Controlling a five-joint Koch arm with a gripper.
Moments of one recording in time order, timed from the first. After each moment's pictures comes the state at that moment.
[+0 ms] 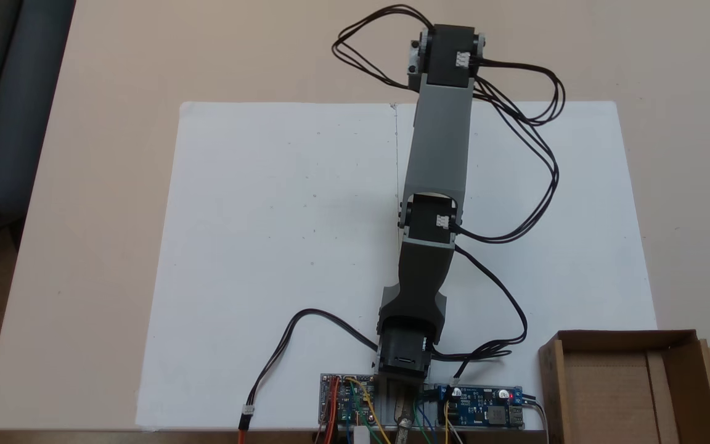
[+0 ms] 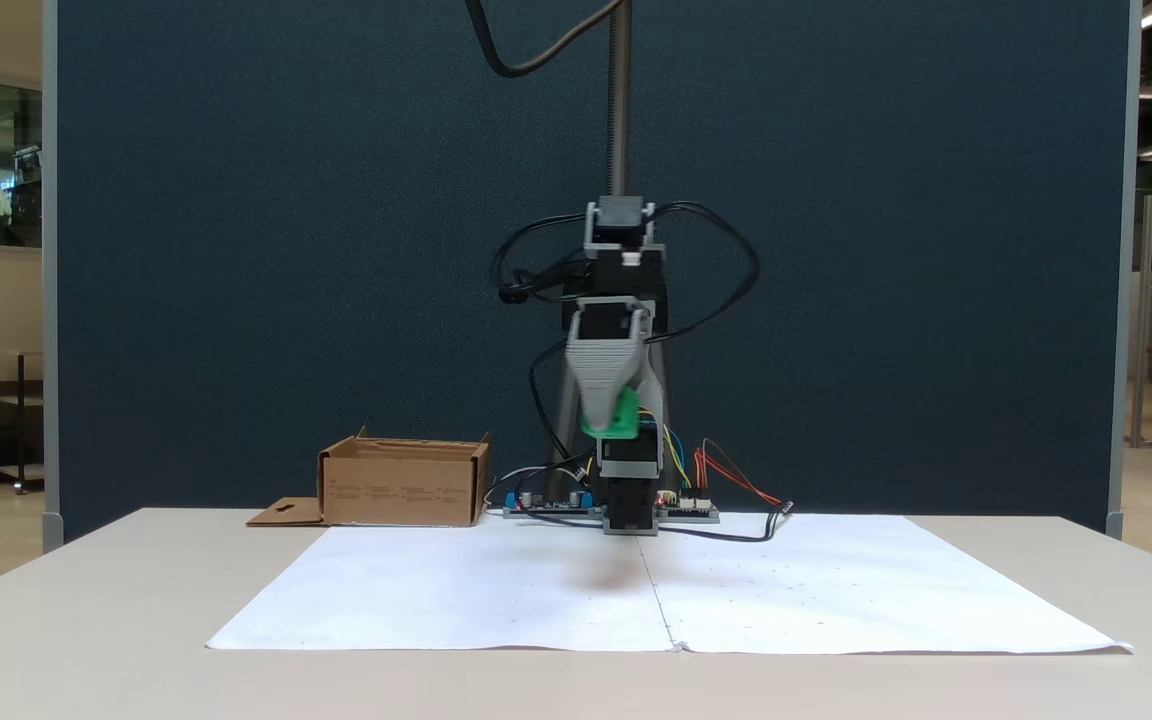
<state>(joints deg) 9.3 72.8 48.2 76.9 9.3</state>
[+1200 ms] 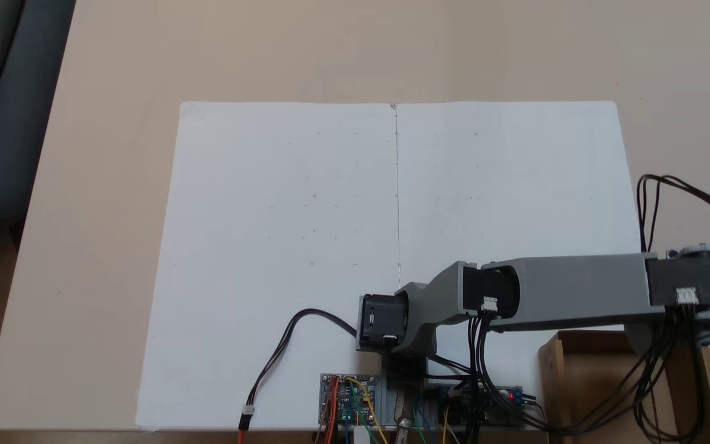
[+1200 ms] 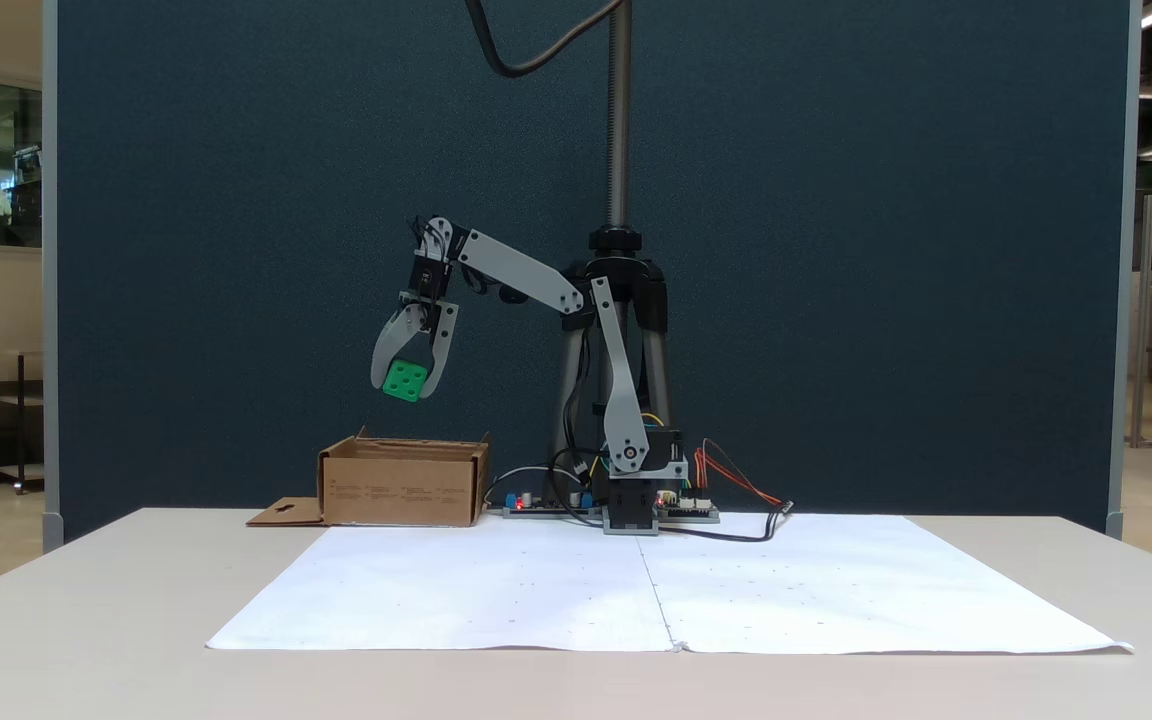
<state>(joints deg) 93.9 75.0 48.2 73.0 -20.7</state>
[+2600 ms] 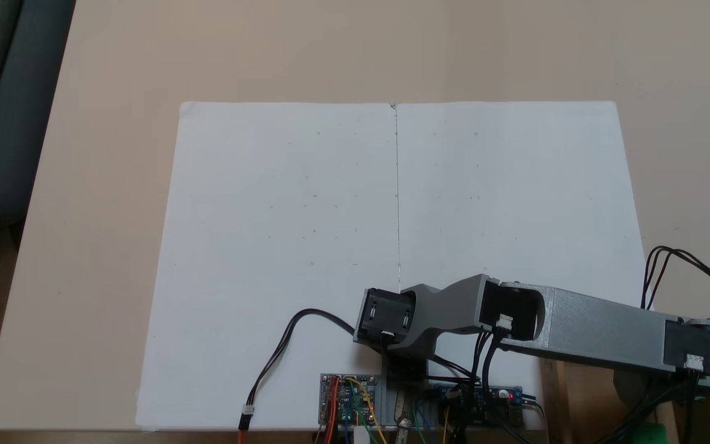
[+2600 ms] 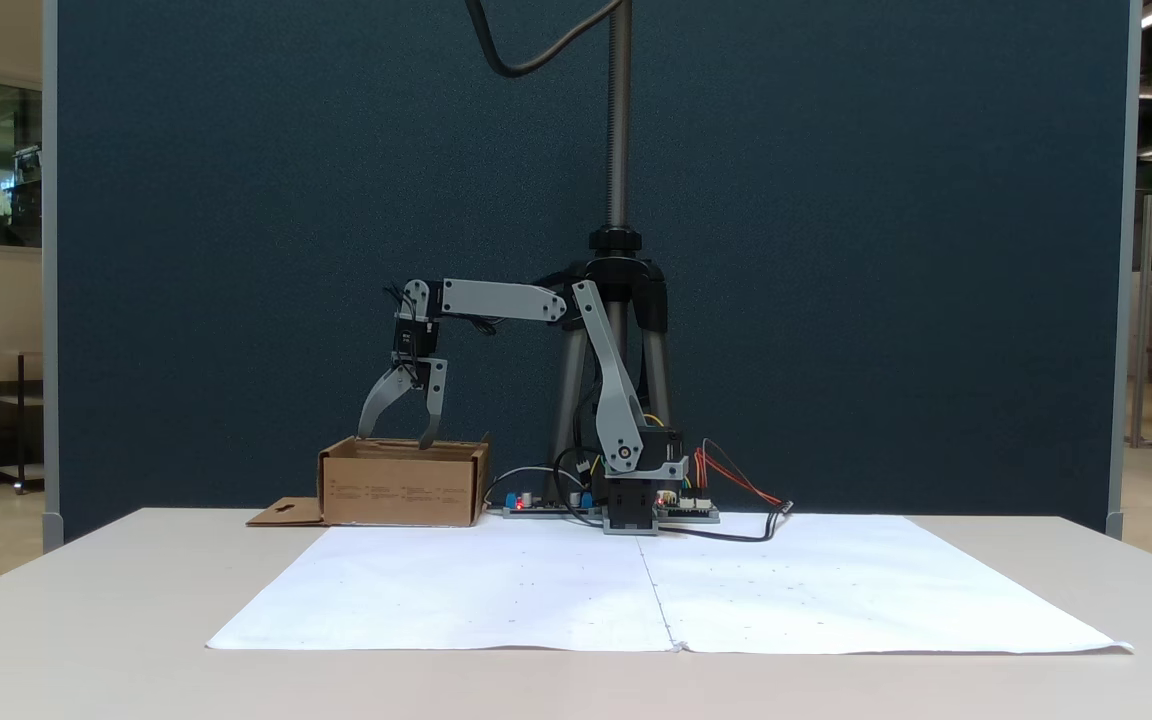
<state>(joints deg) 102.7 70.1 63.8 58.5 -28.6</state>
